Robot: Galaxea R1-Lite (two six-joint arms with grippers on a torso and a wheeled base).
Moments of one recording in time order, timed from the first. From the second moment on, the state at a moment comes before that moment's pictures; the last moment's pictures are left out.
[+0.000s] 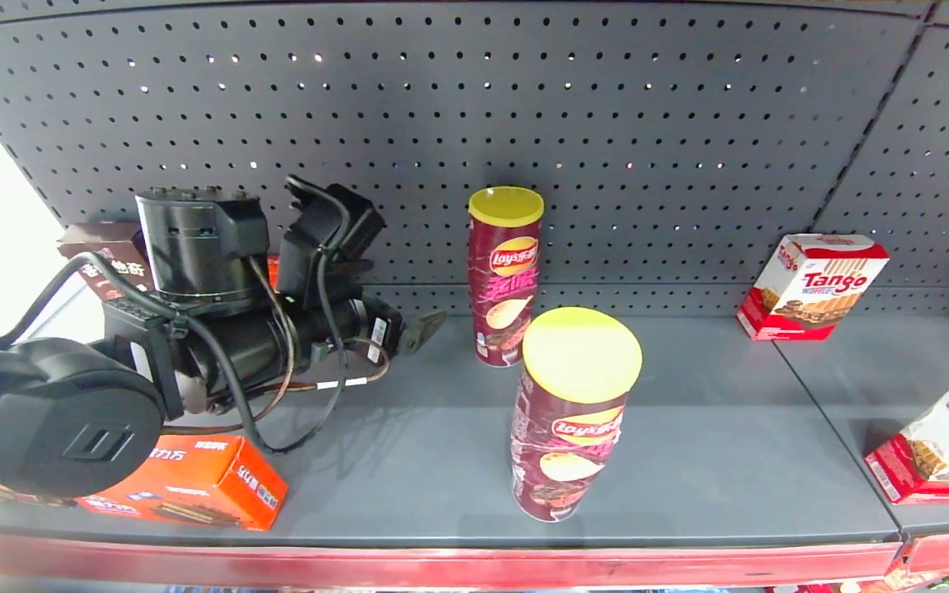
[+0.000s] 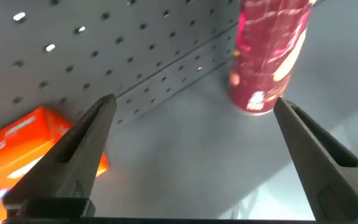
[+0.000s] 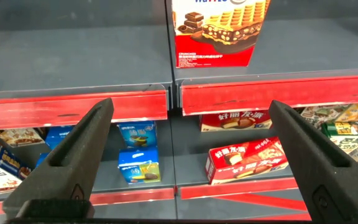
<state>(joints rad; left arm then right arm) -0.45 1.72 -0.94 -0.61 -0.04 0.26 0.00 0.00 0.00 0.00 -0.09 0.02</state>
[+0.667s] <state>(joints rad) -0.46 1.87 -1.09 -0.63 -0.04 0.25 0.00 0.00 0.00 0.00 -0.09 0.02</state>
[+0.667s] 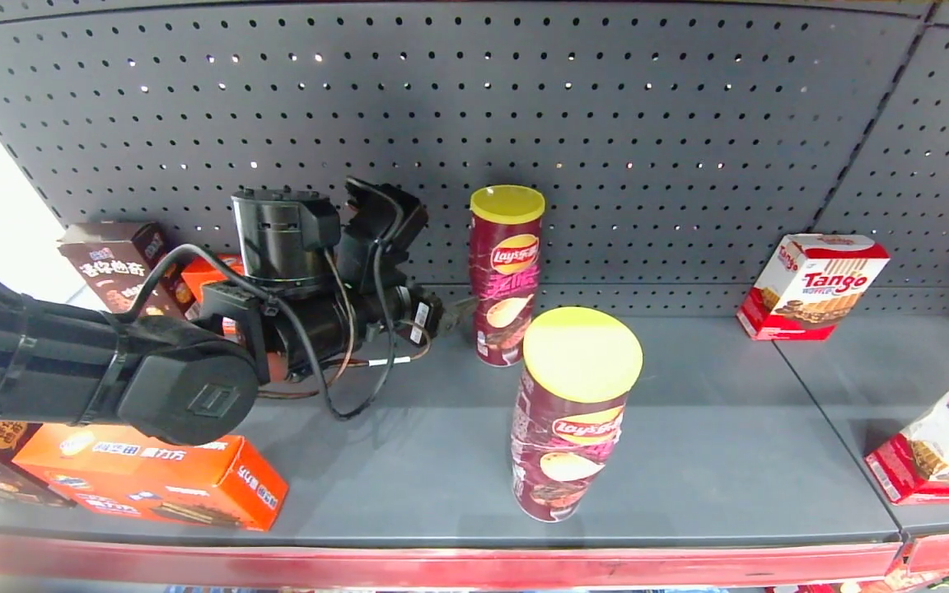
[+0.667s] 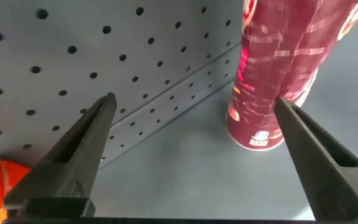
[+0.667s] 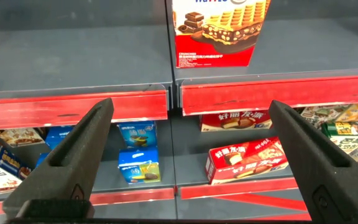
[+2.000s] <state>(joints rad) -0.42 1.90 -1.11 -0.66 0.02 0.29 0.00 0.00 0.00 0.00 -0.09 0.02</state>
